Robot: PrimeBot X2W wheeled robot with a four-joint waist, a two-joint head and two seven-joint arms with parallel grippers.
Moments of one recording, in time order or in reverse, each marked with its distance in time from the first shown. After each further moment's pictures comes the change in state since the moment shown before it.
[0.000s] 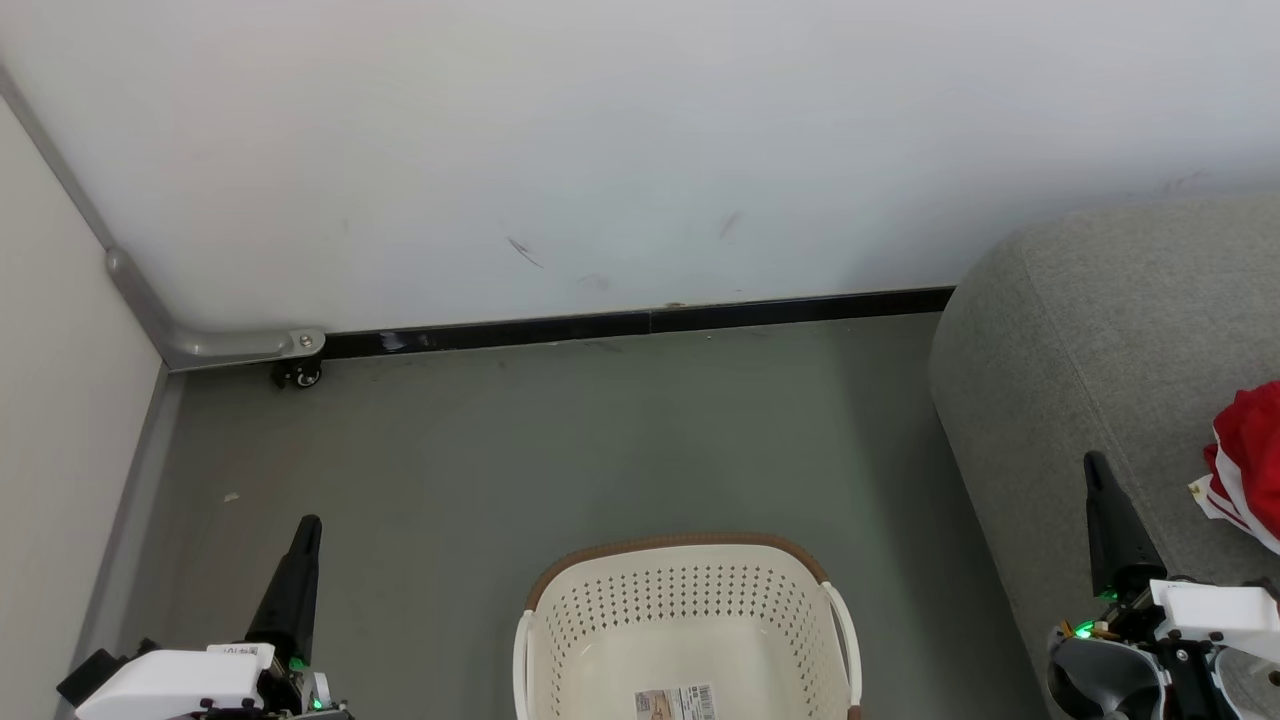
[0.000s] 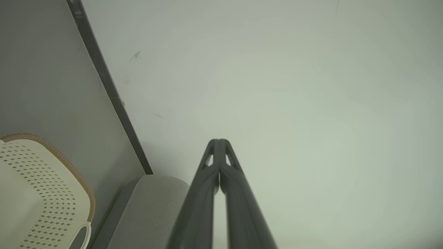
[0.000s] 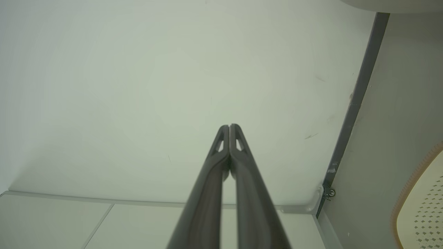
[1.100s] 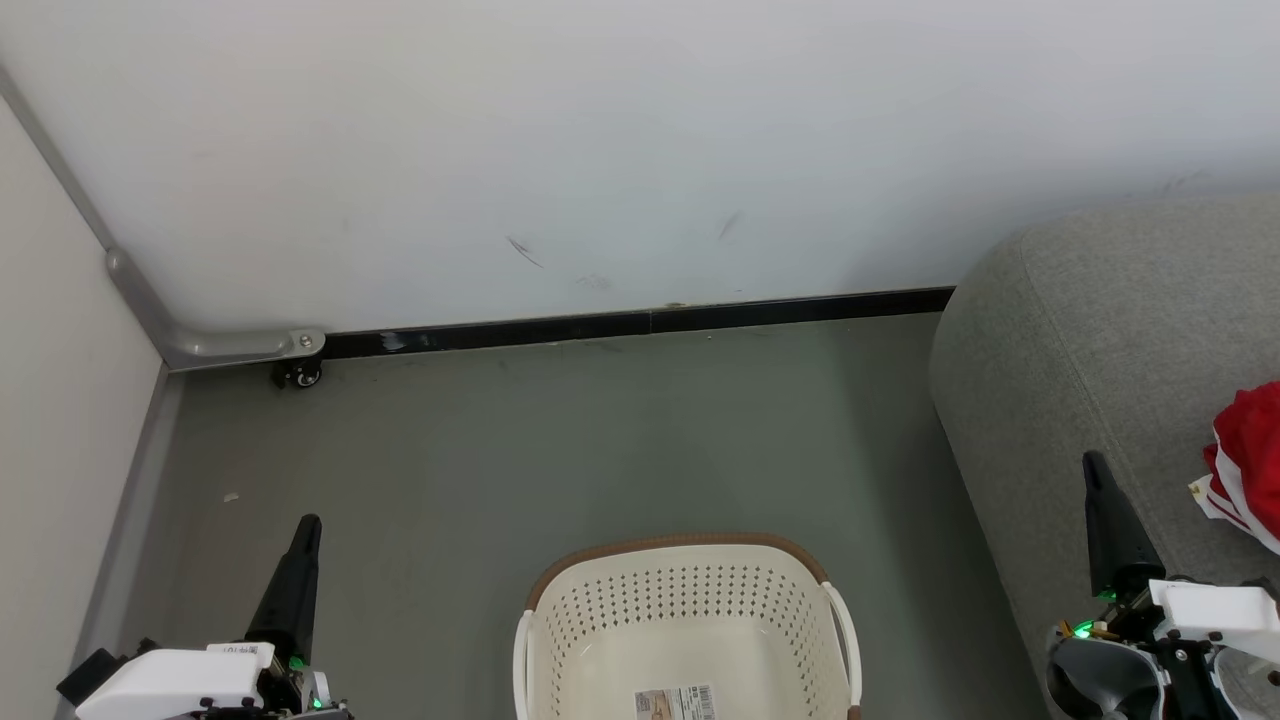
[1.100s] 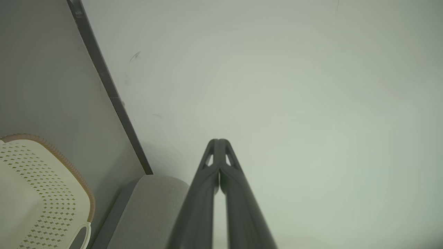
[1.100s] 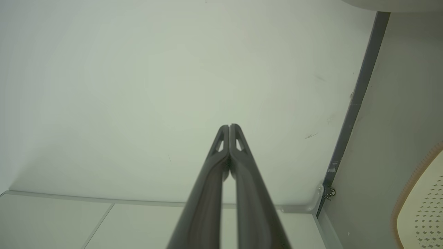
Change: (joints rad) left arm -0.003 0.000 0.001 0.004 0.000 0.000 0.000; right arm 0.000 0.000 0.002 -0.001 0.001 0.000 0.000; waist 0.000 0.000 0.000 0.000
